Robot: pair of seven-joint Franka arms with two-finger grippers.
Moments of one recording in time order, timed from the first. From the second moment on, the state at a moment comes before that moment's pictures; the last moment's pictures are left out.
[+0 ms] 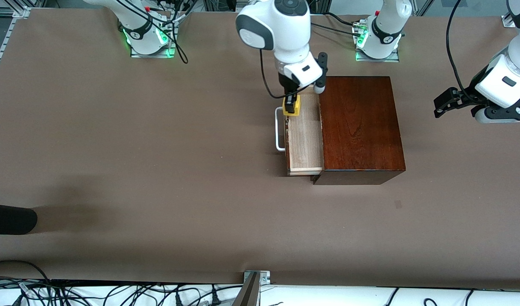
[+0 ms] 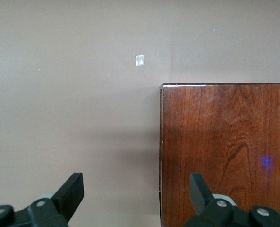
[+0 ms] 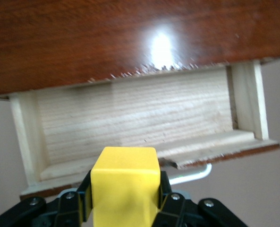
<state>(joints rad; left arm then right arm) -0.03 0.00 -0.04 -1.67 0.06 1.62 -0.10 0.84 0.63 0.22 -1.24 -0.23 2.03 -0.35</state>
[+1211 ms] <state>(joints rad) -0.03 0.00 -0.04 -1.67 0.06 1.62 -0.10 0.88 0.73 0.22 -1.22 -0.31 2.04 -0.40</state>
